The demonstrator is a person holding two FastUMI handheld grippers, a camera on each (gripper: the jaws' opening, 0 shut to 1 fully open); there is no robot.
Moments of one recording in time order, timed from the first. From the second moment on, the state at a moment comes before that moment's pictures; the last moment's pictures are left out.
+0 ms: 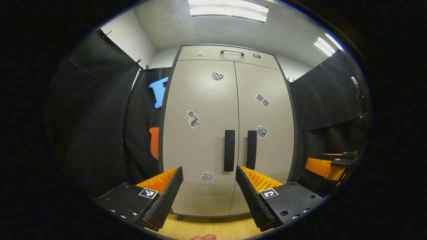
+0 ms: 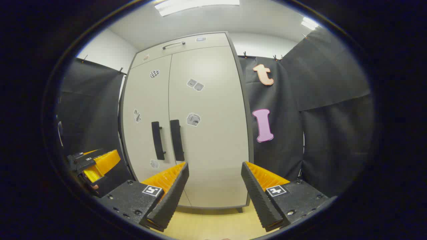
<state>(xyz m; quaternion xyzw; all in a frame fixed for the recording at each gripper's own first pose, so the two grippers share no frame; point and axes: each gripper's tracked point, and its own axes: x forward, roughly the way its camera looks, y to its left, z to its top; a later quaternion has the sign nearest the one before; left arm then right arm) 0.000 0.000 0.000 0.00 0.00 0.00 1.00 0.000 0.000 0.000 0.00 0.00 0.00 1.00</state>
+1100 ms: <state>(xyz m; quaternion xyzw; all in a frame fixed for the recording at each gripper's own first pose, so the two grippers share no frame) 0.000 0.014 0.012 0.00 -0.02 0.02 1.00 -0.005 -0.012 0.000 -0.01 -0.01 -0.02 1.00</state>
